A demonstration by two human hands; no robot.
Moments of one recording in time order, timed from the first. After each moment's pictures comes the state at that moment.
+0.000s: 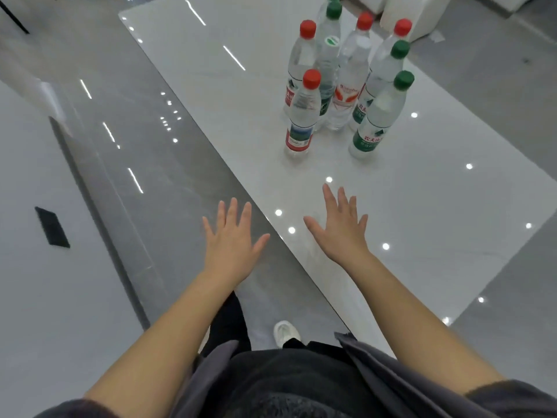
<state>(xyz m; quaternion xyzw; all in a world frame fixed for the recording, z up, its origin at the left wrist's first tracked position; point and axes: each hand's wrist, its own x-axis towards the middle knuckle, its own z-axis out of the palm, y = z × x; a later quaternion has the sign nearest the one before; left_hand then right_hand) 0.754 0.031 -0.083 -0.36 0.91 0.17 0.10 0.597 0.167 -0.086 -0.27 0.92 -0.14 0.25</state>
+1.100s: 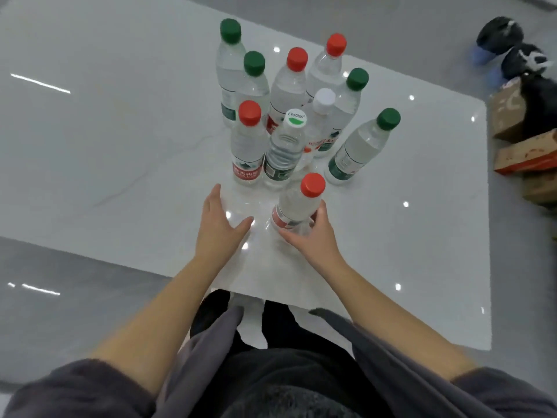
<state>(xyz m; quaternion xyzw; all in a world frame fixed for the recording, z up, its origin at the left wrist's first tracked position) 0.513 -0.223 -0.126 -0.15 0.87 0.45 0.10 0.520 -0.027 -0.121 0.12 0.81 -0.55 0.14</state>
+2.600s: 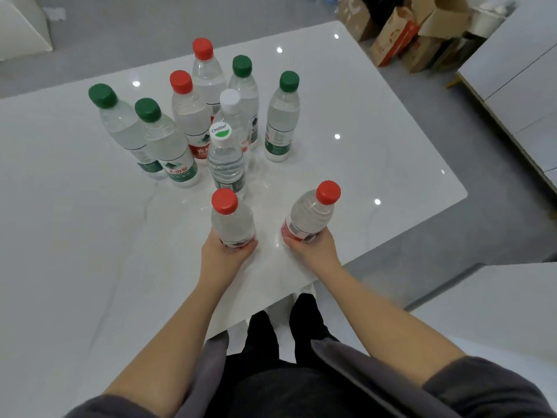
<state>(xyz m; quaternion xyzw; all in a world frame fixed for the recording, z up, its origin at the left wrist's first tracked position) 0.477 -0.253 -0.148 0.08 0.82 0.51 0.26 0.587 -0.077 -0.162 0.43 0.68 -0.59 -0.08</state>
